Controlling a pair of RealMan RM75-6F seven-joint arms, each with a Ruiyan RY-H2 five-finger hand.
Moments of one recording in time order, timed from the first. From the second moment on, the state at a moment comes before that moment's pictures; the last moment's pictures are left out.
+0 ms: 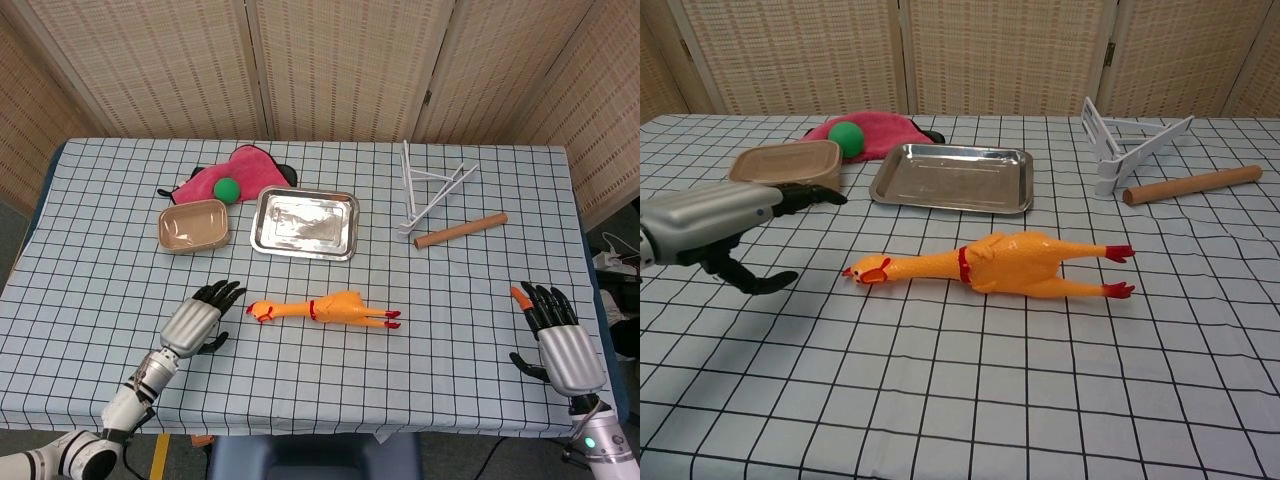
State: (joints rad) left arm -0.55 -1.47 -0.14 -1.57 1.39 0.96 0.32; right arm 0.12 -1.19 0.01 -1.53 -1.59 1.45 -0.03
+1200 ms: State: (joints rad) left arm -0.76 -1.75 -0.19 -1.28 1.17 0.85 0.39; right arm 0.13 -1.17 0.02 -1.54 -1.54 1.41 0.00
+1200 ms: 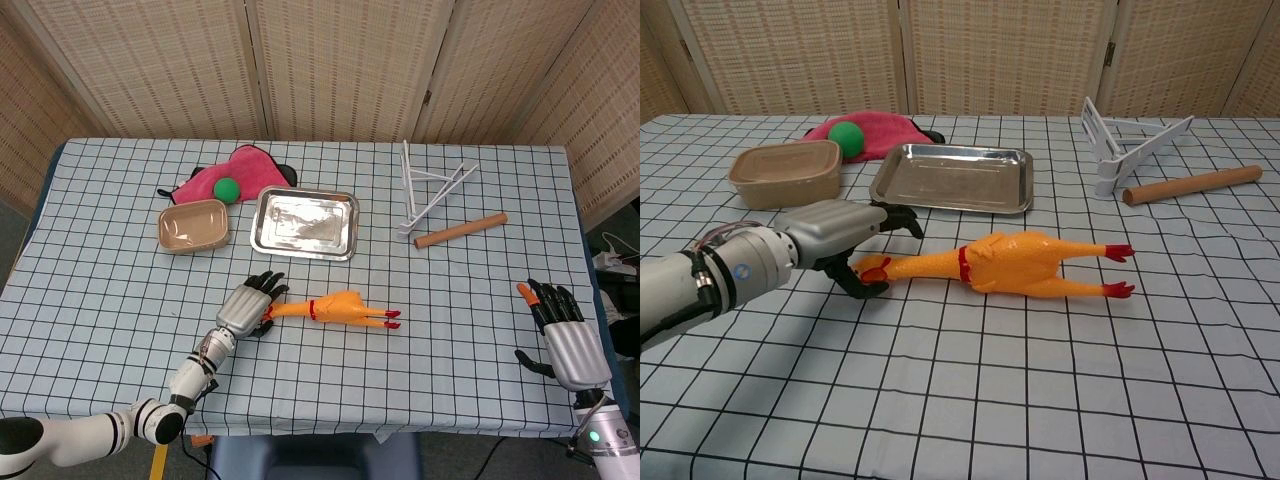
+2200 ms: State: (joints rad) left arm -0.79 -1.85 -0.17 -1.14 1.29 0.92 0.17; right arm 0.13 -1.16 0.02 -1.54 -1.53 1.40 0.01
